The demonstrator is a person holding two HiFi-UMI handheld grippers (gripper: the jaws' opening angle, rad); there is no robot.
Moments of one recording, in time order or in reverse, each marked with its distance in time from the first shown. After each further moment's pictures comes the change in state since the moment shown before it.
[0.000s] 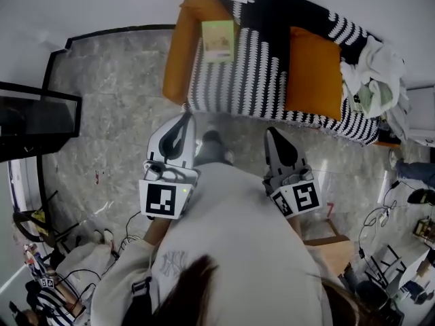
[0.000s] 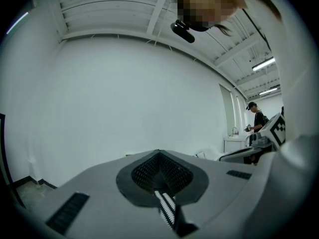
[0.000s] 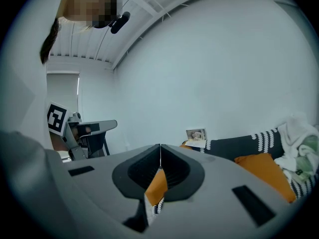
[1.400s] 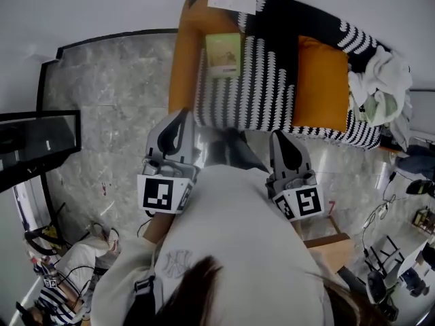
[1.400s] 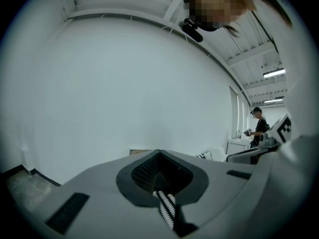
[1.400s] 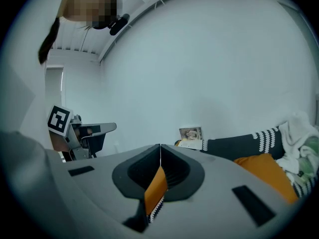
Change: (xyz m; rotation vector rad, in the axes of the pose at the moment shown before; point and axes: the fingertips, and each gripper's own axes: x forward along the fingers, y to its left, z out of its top) left arm 0.132 0.127 -0.016 -0.065 0.082 -0.035; right arm 0.147 -0.044 0.035 0.057 0.044 -0.127
